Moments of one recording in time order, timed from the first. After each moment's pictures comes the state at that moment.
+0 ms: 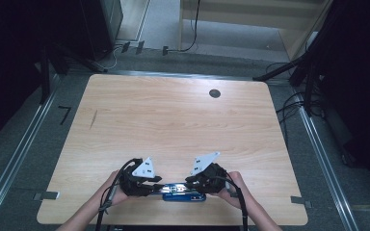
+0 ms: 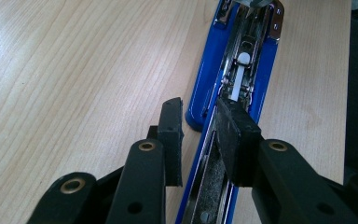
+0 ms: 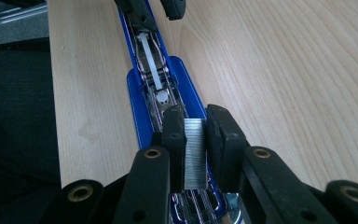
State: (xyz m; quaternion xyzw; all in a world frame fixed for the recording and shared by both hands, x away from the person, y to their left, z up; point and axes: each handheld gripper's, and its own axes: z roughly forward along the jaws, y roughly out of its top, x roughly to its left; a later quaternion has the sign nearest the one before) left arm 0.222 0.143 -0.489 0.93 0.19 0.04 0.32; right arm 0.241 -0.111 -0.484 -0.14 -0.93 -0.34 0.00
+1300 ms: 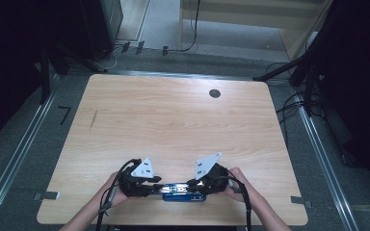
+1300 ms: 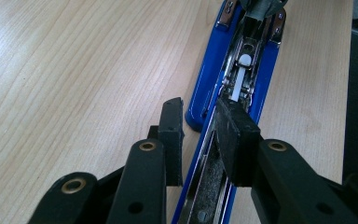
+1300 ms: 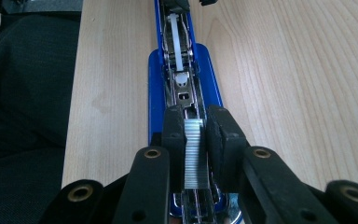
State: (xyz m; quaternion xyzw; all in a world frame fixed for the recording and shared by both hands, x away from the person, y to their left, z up) left arm 0.220 0.144 -0.490 0.92 0.20 0.04 0.33; right arm 0.249 -0.120 -0.493 -0.04 -0.94 -0.35 0.03
